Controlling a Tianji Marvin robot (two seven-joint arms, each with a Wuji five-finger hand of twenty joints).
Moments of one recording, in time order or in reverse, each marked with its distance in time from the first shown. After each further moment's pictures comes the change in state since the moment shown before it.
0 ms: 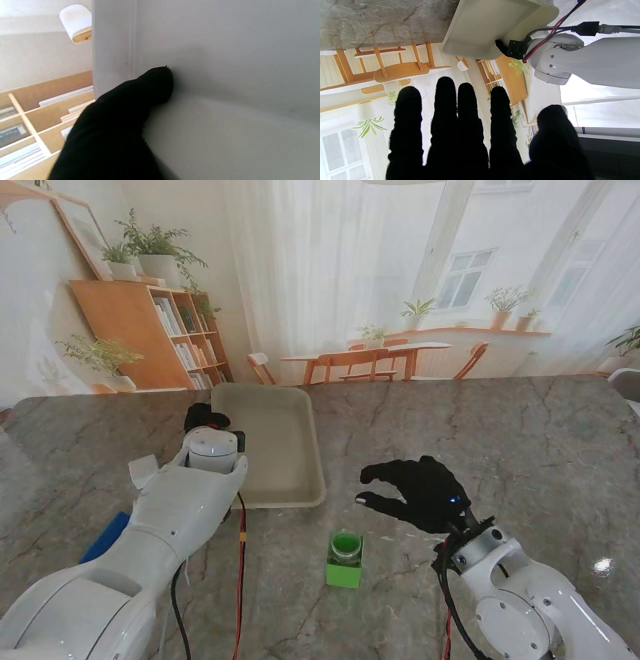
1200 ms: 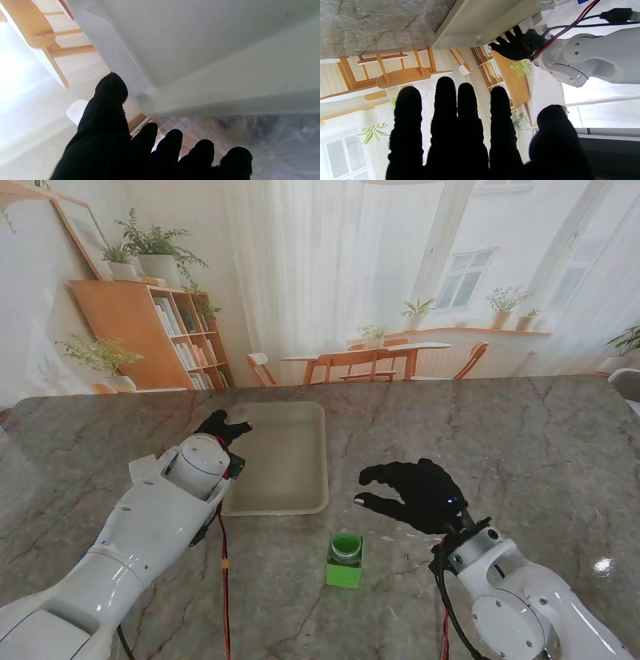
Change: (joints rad) left arm 0.102 0.171 0.161 -0.259 0.281 0.193 -0.406; right arm 0.010 0.000 -0.016 0.014 0.018 0.021 0.012; left_hand -0.088 0.413 -0.672 -0.059 -0.224 0.107 -0.869 -1.046 -0.840 0.110 -0.295 -0.731 -1.023 0.150 -0.481 -0.714 -0.976 0.188 -1.079 -0.268; right_hand 0.000 0.000 0.000 0.000 0.000 0.000 0.000 0.000 0.000 0.000 0.000 0.000 0.000 0.000 0.000 0.000 0.000 0.000 0.000 0.001
